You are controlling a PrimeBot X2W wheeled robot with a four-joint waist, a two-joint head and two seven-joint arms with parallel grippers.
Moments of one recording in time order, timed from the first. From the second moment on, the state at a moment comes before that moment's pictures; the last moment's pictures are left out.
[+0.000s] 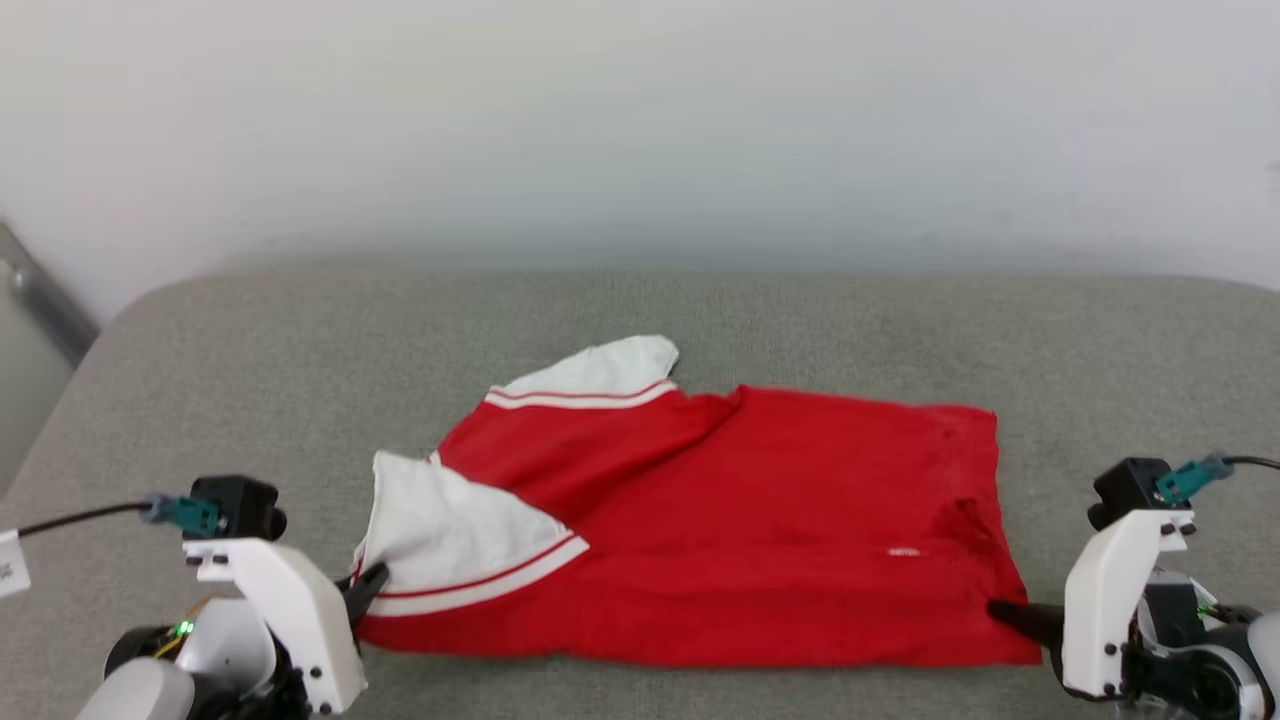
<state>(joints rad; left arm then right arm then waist) -0.15 0.54 -0.31 0.08 -0.88 0.05 0.54 -0.21 -0.39 0.19 0.27 0.78 0.13 0.83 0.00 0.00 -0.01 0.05</state>
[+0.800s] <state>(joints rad) -0.07 0.48 -0.25 0.13 -0.86 0.11 0.36 -0.04 -0.35 0.12 0.14 0.58 0.13 0.41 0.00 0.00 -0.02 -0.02</state>
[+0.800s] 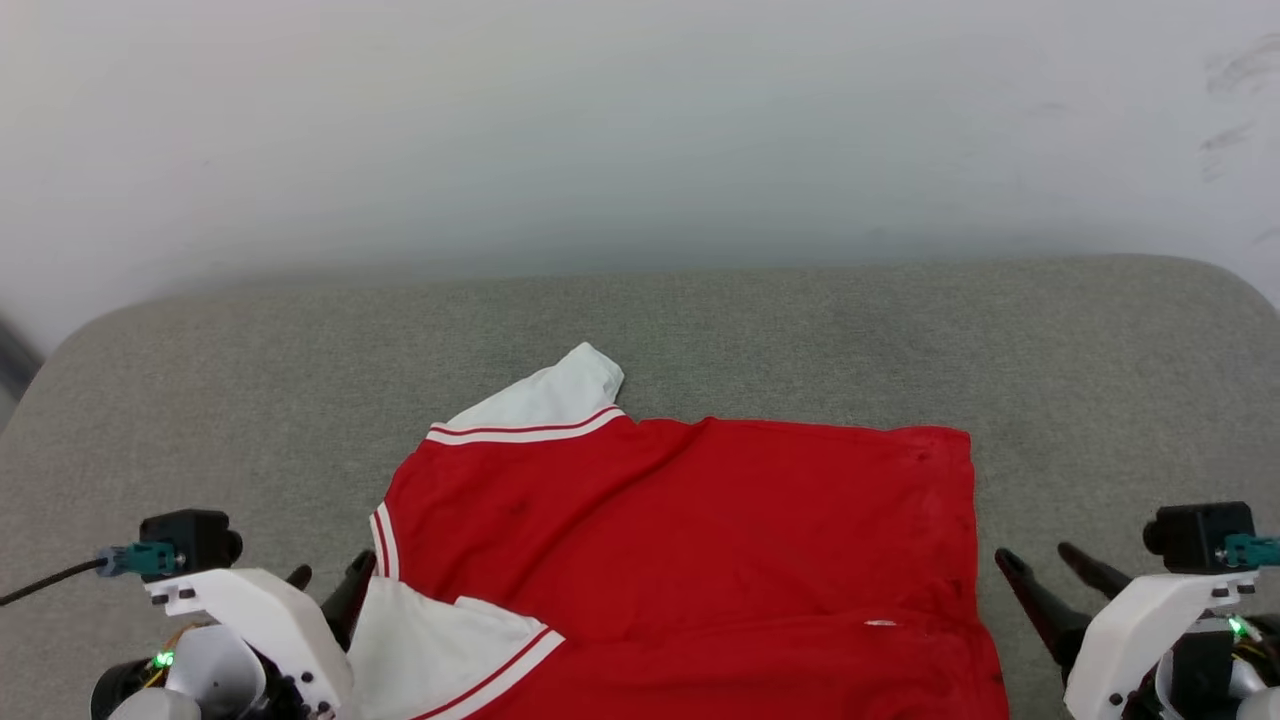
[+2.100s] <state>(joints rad) -0.88 0.62 -0.41 0.53 -0.79 -0.05 0.89 -0.27 -0.19 0.15 0.01 0.40 0.13 0.05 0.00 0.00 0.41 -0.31</state>
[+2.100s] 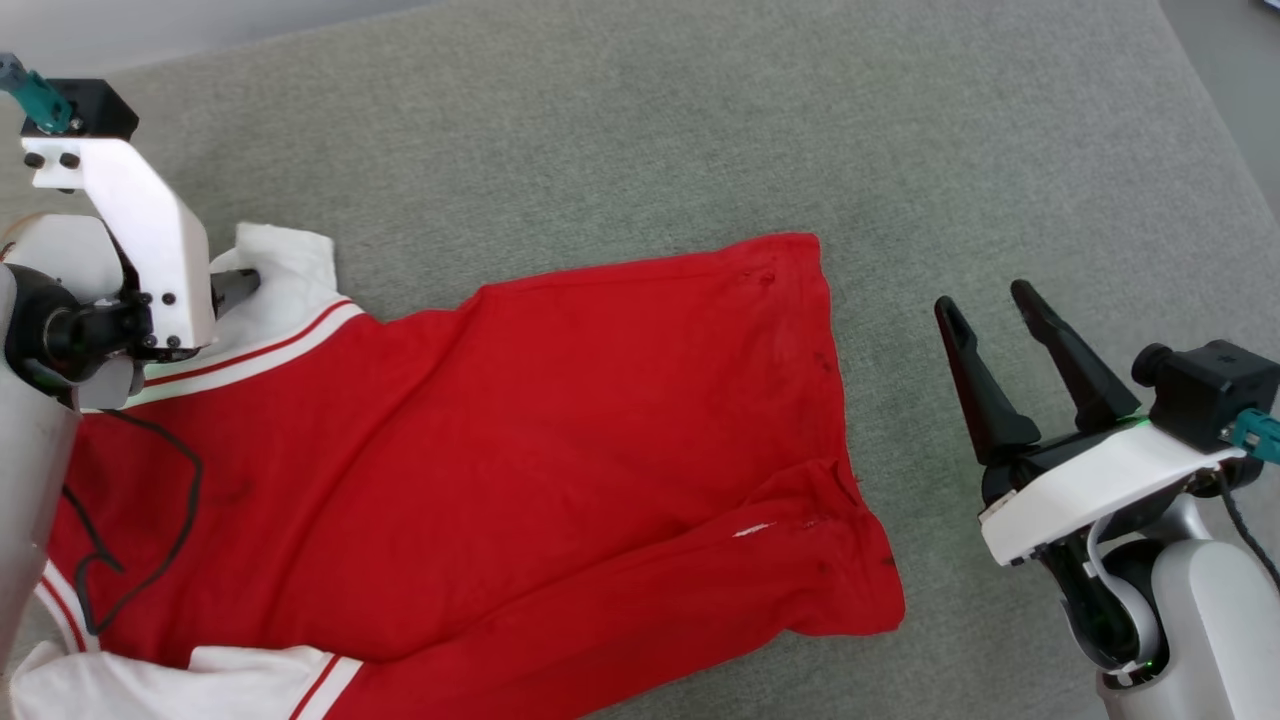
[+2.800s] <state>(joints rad) -0.86 0.53 -0.42 0.60 -0.79 -0.04 0.71 -0.36 -0.28 0.13 0.13 0.59 0.13 0.21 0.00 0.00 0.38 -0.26</state>
